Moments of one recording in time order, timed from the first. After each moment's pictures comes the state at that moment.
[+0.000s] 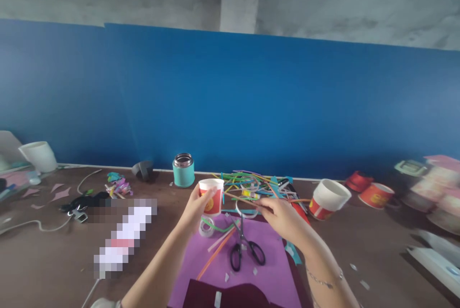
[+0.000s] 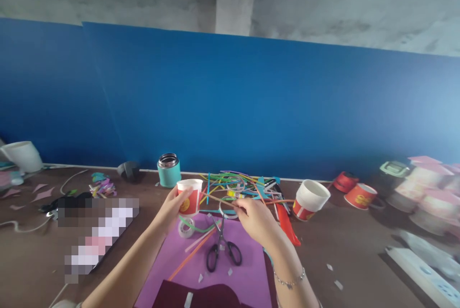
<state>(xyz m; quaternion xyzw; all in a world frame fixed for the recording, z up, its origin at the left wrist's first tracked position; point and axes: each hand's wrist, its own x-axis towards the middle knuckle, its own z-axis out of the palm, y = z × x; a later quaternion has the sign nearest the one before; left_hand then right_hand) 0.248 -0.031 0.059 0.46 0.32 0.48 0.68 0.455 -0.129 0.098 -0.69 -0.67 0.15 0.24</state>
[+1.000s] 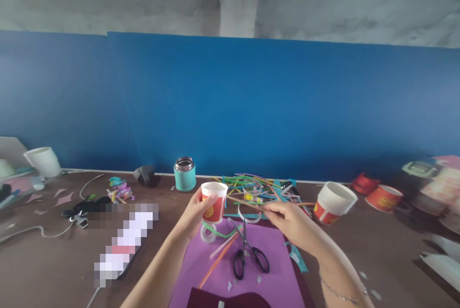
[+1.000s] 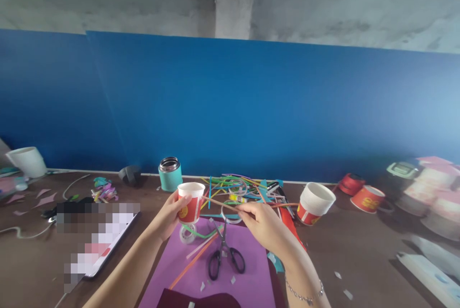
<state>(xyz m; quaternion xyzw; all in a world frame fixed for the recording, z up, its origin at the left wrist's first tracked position) 0.238 -0.030 0.064 0.46 0.26 0.45 0.72 0.459 -0.139 0.110 -0.65 -0.66 0.22 0.30</state>
